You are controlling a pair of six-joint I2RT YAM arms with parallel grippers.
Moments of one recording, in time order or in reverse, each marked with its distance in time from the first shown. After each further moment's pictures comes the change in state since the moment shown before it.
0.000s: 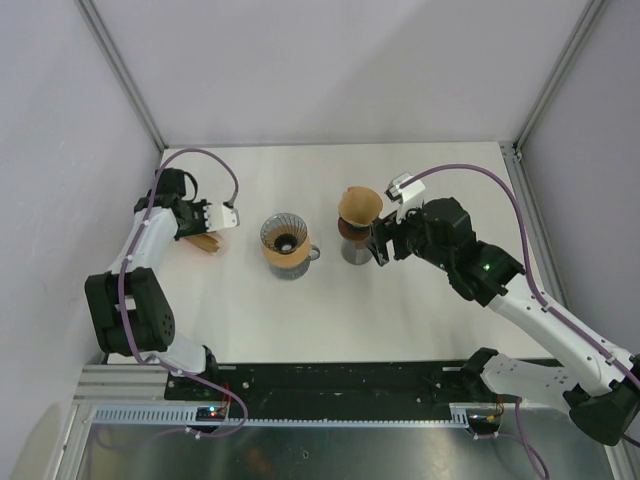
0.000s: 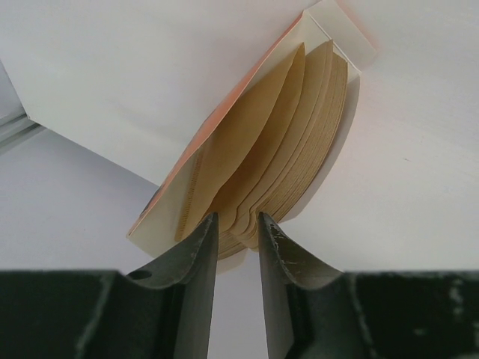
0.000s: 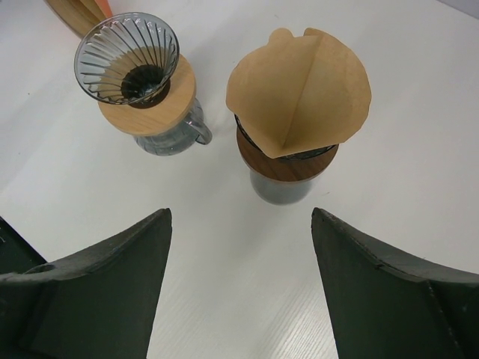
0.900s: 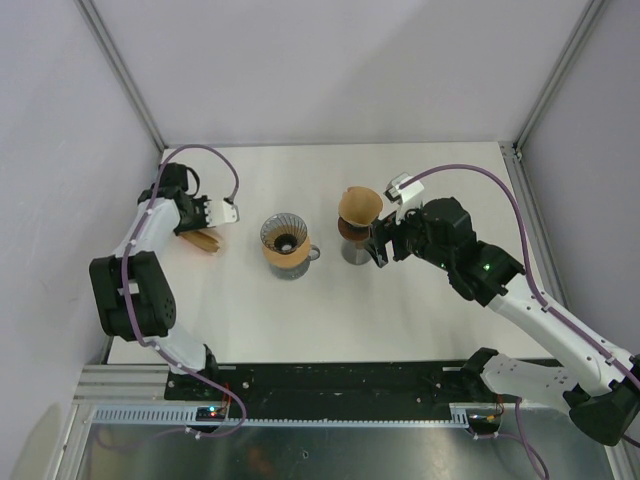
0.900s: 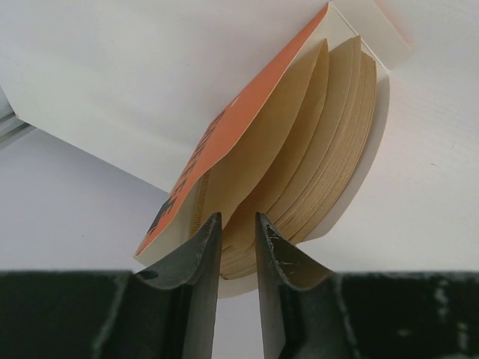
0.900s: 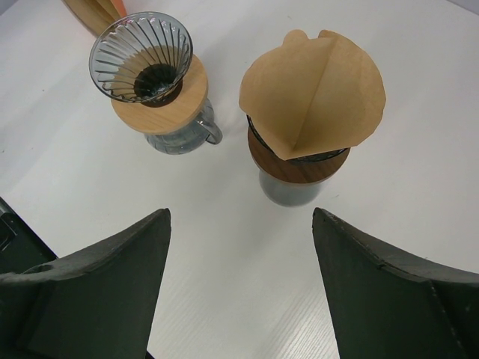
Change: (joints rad) left arm 0.000 0.095 0.065 0.002 -0.030 -0.002; right arm -0.003 -0.001 -0.001 0.006 -0.043 0.000
